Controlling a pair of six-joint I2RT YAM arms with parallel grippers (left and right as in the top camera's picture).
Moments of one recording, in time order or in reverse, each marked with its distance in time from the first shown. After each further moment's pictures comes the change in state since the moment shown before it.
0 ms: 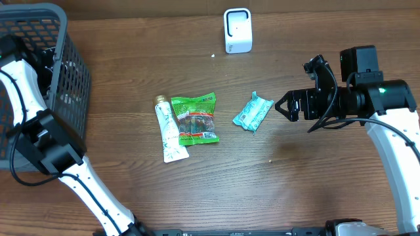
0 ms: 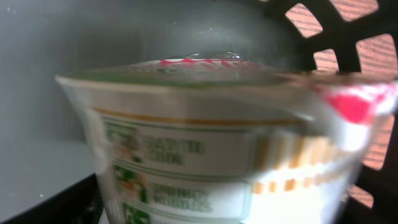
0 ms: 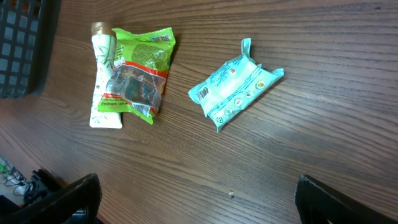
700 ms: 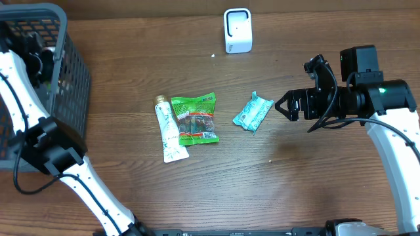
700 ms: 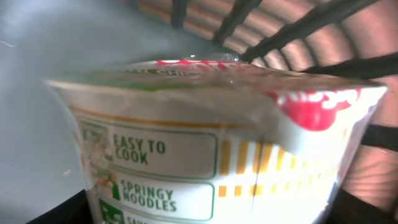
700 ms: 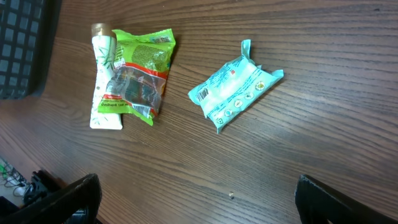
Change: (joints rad) left arm -0.003 -0.007 0.299 -0.223 -0.002 -0.240; right arm 0.000 0.000 0.000 0.005 -0.001 0.004
